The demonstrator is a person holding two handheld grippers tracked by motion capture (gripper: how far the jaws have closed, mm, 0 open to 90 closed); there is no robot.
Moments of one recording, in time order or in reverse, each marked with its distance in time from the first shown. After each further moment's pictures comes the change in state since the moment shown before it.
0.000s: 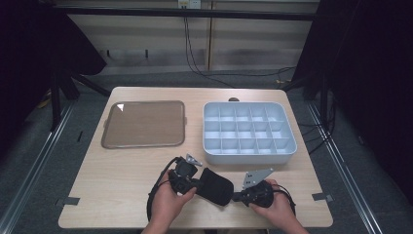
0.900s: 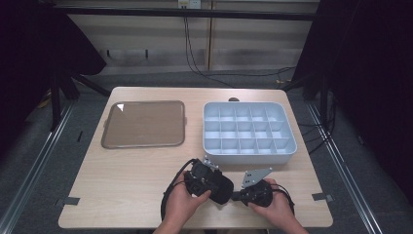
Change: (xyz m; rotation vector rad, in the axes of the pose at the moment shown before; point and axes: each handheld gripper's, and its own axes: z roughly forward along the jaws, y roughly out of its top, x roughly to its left) left arm -0.023 0.016 0.020 0.013 -0.088 0.043; right arm -0.002 0.001 0.002 -0.008 0.001 0.002
